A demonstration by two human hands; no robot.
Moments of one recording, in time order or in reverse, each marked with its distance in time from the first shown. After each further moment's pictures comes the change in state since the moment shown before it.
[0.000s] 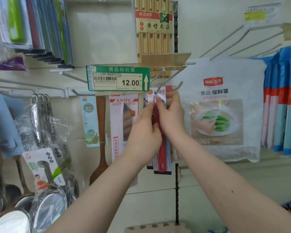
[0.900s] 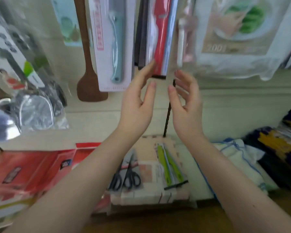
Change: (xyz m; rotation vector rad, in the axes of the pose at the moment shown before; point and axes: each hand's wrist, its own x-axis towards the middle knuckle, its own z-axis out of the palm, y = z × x) left_hand -0.119 -0.094 0.072 -0.405 0.140 -0.043; right_hand -0.161 0.128 -0.045 -0.012 -0.068 0.006
